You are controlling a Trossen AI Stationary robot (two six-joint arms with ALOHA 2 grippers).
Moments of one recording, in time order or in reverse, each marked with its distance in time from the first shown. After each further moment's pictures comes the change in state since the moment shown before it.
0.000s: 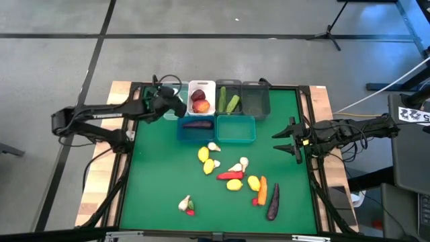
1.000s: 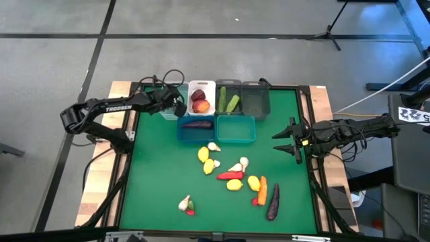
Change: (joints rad) left arm 0.191 0.138 0.000 0.001 0.325 0.136; right arm 0.000 0.000 0.000 -0.029 0.000 0.005
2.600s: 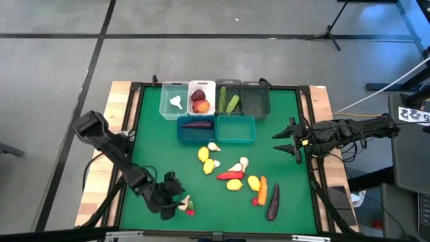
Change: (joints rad) left arm -1.372 0.310 0.008 0.367 -0.042 -0.581; right arm 0.000 0.000 0.000 -0.001 0.000 0.019
